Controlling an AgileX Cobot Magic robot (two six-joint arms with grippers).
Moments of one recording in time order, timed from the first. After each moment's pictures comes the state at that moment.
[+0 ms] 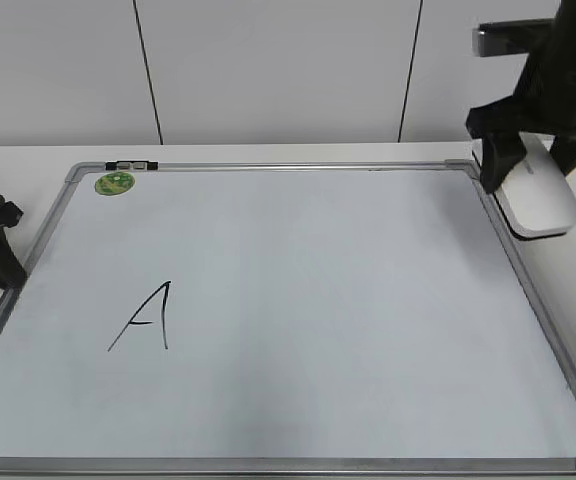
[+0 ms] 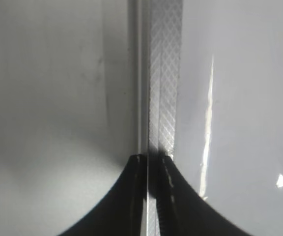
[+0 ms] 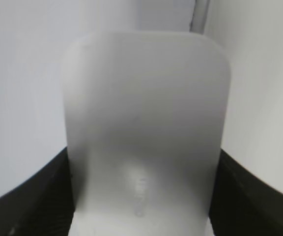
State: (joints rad) left arm 0.20 2.18 -1.46 -0.48 1.01 0.42; right arm 0.13 1.92 -1.69 -0.02 1.23 -0.01
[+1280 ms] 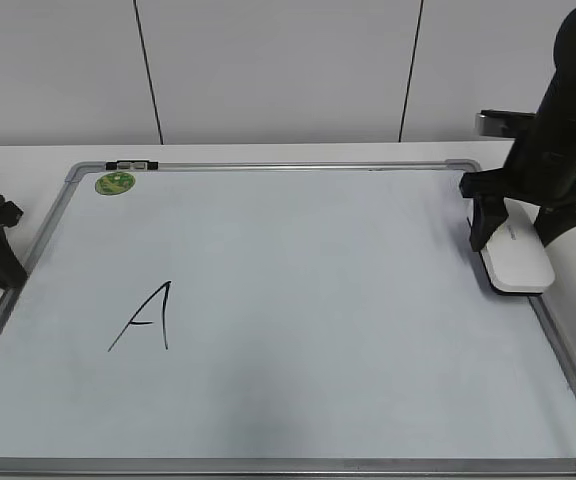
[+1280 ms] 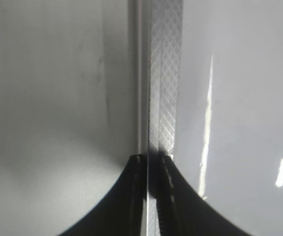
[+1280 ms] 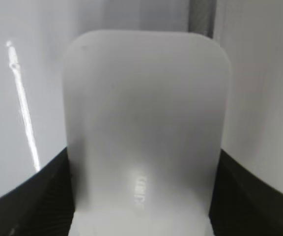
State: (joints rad) left arm 0.20 2.18 -1.46 -0.48 1.01 0.42; right arm 0.03 2.12 -1.65 0.11 1.14 -0.02
